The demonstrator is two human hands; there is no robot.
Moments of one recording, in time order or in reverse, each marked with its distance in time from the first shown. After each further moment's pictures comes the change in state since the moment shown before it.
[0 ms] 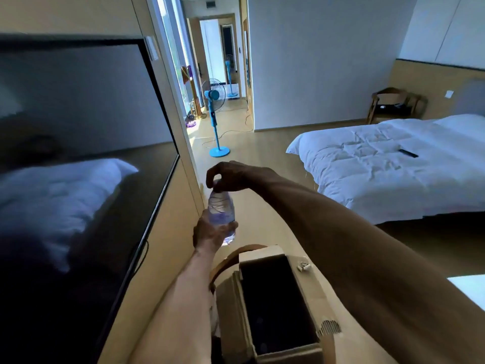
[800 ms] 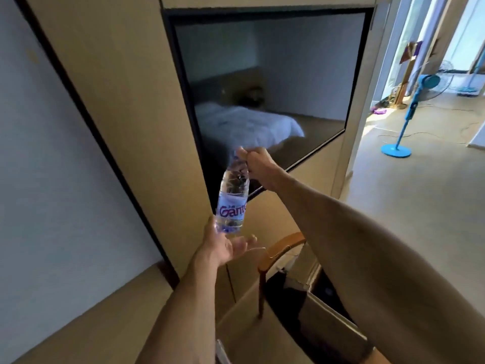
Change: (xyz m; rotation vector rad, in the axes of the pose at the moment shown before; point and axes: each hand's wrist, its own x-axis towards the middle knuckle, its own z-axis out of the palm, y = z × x) left_hand -0.318 -0.093 -0.108 -1.351 0.326 -0.564; right_hand -0.200 -0.203 0.110 1.087 -0.392 -0.362
